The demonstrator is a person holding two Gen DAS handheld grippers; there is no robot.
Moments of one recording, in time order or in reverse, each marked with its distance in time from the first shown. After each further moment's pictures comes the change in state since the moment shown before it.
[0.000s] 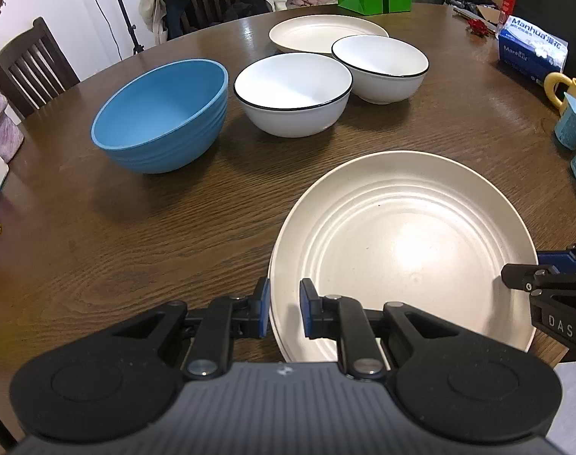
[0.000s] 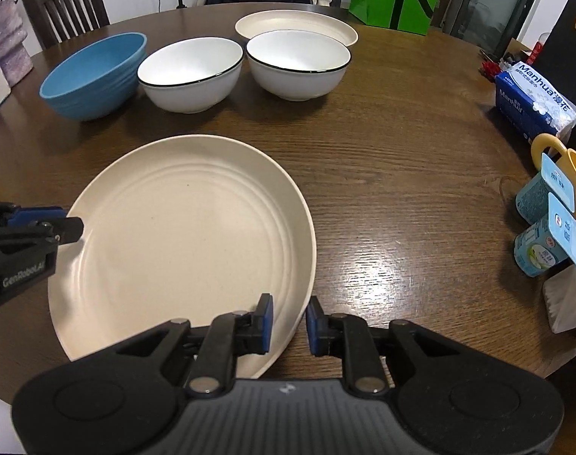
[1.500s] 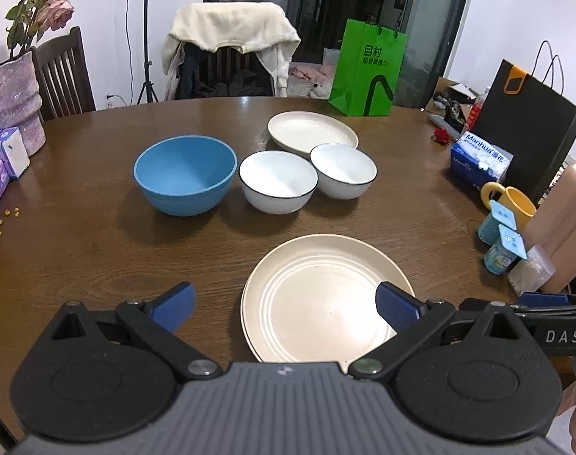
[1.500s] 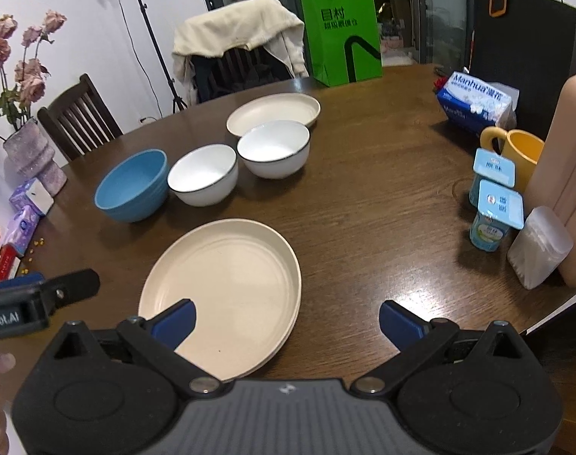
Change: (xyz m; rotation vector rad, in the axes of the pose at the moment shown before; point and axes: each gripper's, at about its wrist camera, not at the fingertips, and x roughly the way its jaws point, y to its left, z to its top) left arm -0.131 0.019 -0.020 -0.180 -0.236 -0.140; right arm -0.120 -0.045 -0.038 0.221 -0.223 0.144
